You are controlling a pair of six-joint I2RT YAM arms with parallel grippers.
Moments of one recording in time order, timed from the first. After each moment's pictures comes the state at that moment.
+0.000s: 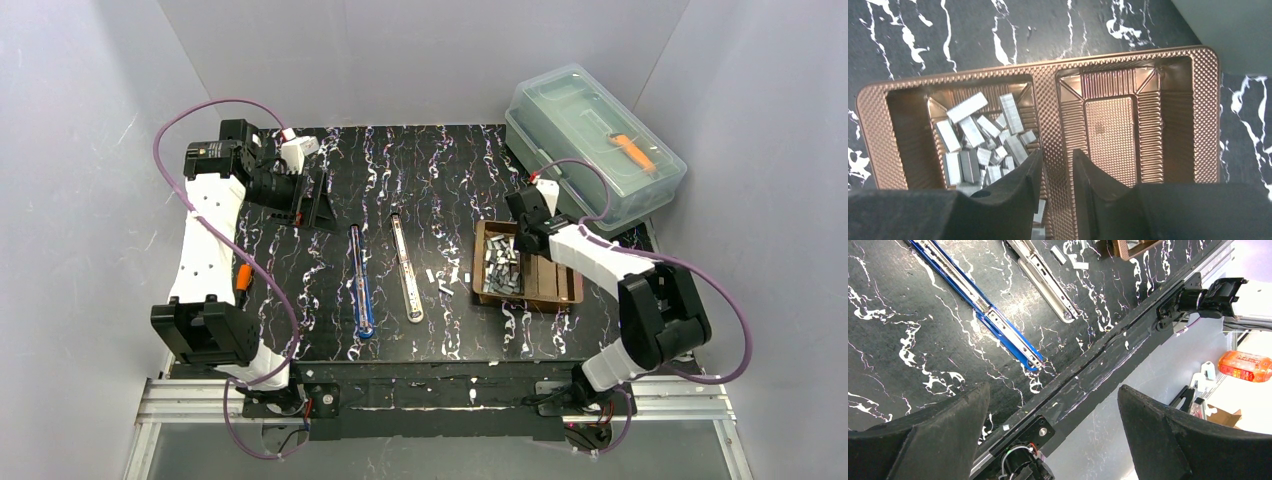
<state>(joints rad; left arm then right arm) 0.04 1.52 1.72 -1.50 0.72 0.33 0.45 1.53 0.95 -0.40 0.44 0.49</state>
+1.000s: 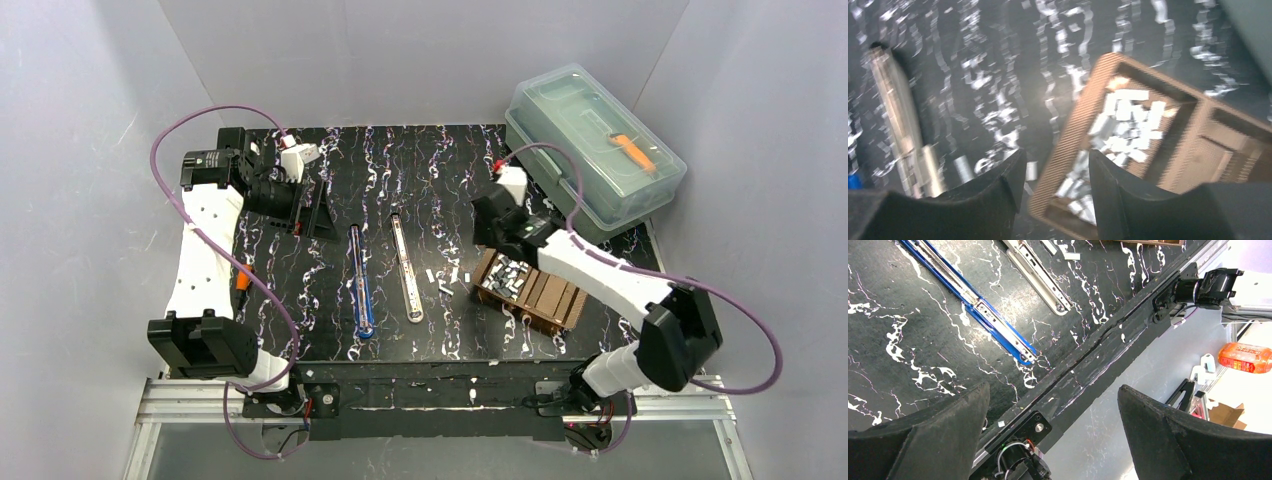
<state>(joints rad) 0.04 1.45 1.67 -1.52 0.74 0.35 0.68 1.39 1.08 -0.55 0.51 0.57</state>
